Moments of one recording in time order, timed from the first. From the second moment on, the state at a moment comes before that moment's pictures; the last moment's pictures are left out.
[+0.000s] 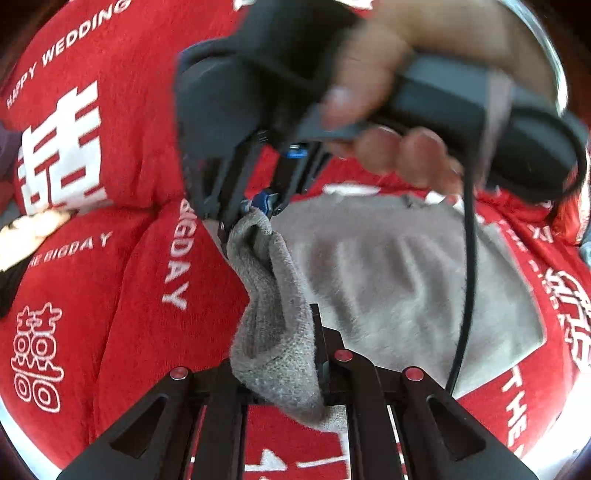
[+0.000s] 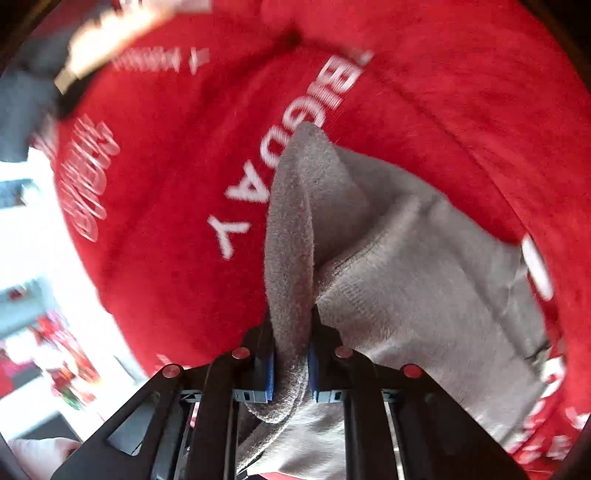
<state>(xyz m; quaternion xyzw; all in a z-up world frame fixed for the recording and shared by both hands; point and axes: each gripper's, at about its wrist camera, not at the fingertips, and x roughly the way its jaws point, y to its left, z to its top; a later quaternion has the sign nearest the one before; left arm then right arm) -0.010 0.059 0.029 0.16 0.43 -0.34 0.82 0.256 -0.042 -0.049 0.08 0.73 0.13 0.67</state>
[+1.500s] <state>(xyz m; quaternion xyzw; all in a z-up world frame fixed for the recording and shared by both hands) -0.186 -0.134 0.034 0.31 0.40 -0.55 0.66 -0.078 -0.381 -0.111 0.56 0.43 -0.03 0.71</state>
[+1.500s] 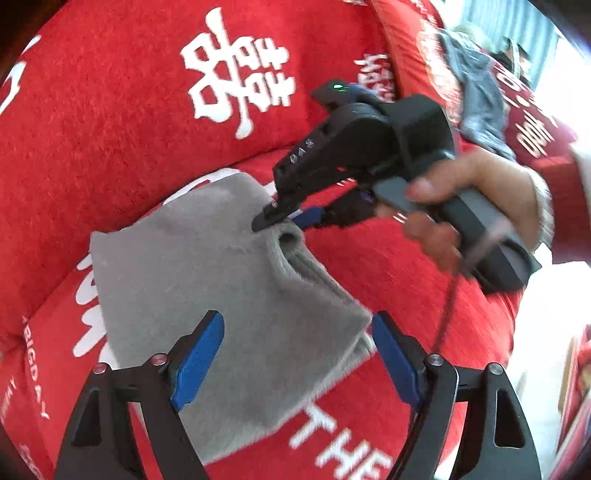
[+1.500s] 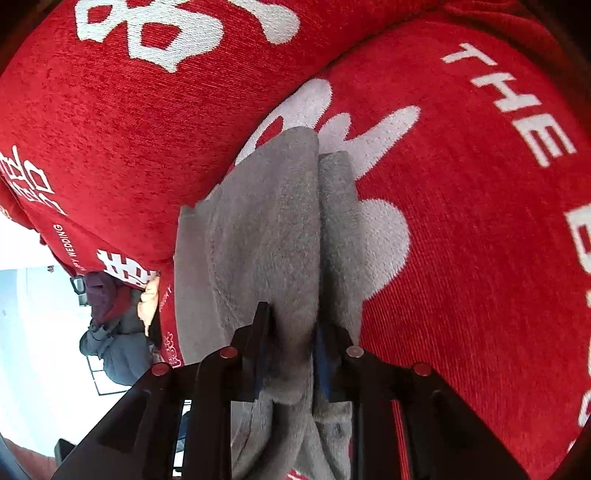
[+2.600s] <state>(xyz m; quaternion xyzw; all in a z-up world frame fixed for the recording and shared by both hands) -0.011 -0.099 -0.027 0.17 0.59 -0.36 0.70 -0.194 -0.306 -0.085 0.61 0.42 -0.06 0.67</state>
